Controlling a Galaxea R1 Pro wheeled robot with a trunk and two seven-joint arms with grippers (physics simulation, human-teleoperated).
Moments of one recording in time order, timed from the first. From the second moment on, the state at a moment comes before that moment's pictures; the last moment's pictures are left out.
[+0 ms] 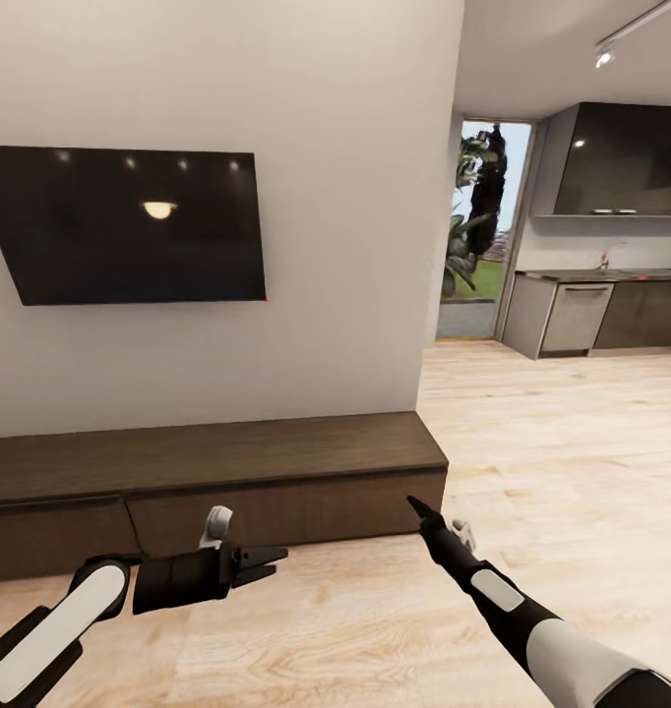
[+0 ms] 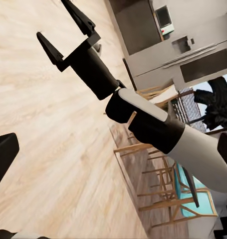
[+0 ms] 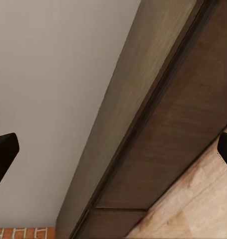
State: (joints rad) left arm -0.35 0.50 -0.48 -1.48 1.46 0.84 -0.35; right arm -0.71 -0.08 0.48 -0.23 -1.57 0.08 0.53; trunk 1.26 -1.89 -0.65
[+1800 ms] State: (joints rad) left arm -0.35 0.45 -0.49 -1.46 1.45 0.84 -0.34; right arm -0.71 -0.10 0.48 -0.22 -1.75 0.04 0.52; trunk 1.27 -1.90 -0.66
